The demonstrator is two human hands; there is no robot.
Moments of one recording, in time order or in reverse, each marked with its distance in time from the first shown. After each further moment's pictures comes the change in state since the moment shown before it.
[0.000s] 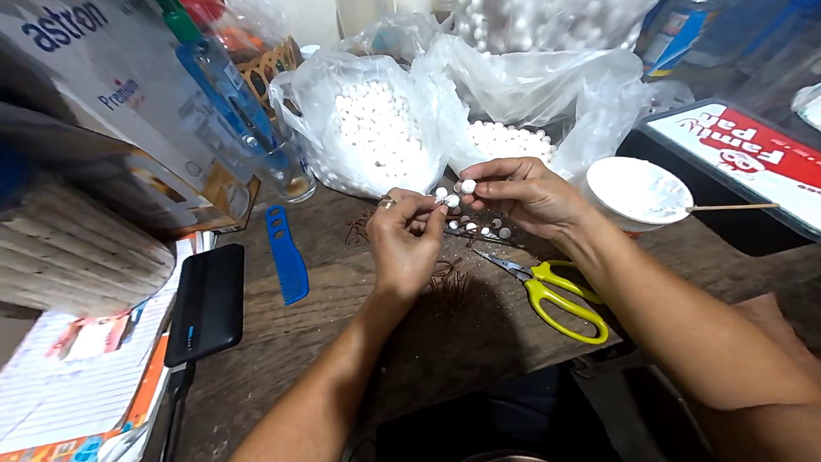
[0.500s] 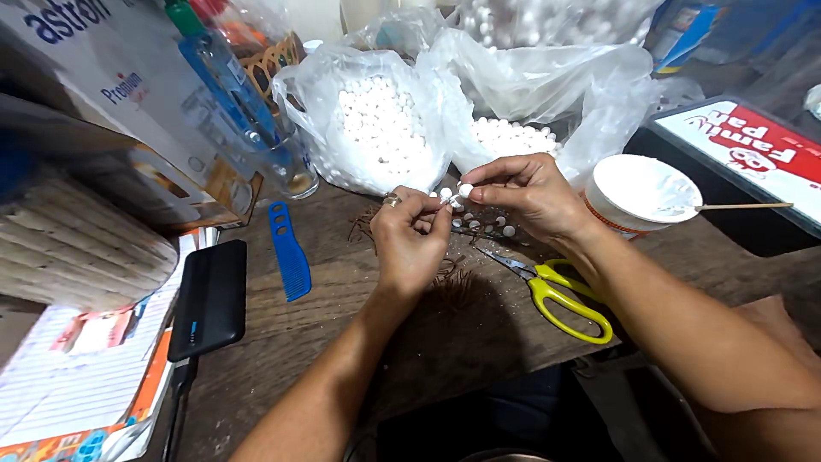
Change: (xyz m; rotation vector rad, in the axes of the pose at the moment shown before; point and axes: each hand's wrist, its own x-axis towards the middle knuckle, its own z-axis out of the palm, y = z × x) left_hand -0.002 -0.002 0.001 0.036 0.008 0.039; right_hand -0.003 0.006 0.011 -0.200 0.071 -0.192
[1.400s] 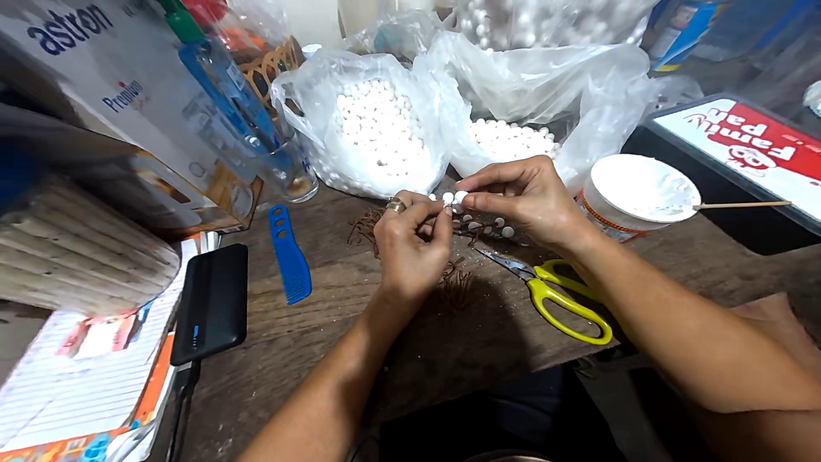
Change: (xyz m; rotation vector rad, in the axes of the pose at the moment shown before) left_hand -0.003 -0.001 0.001 0.064 -0.018 0.067; right_hand -0.004 -0.003 0.002 -0.207 -0.030 -0.127
